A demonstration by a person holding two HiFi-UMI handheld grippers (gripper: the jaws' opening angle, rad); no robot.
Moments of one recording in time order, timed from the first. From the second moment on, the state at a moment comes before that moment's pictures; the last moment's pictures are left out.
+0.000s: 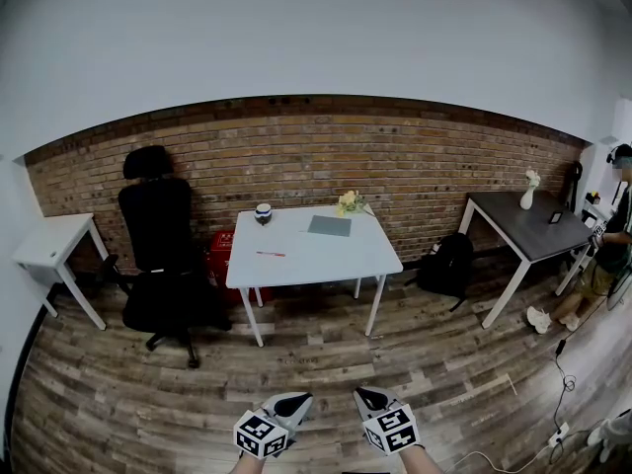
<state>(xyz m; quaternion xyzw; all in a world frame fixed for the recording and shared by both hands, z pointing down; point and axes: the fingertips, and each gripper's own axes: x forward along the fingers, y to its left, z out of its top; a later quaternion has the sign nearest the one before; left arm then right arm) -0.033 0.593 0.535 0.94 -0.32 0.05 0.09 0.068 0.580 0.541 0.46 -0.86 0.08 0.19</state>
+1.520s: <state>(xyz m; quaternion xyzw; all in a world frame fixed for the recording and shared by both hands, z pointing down) -0.004 0.516 0.603 0.93 -0.33 0.10 0.14 0.115 0.498 0.595 0.45 -0.86 0.13 0.21</state>
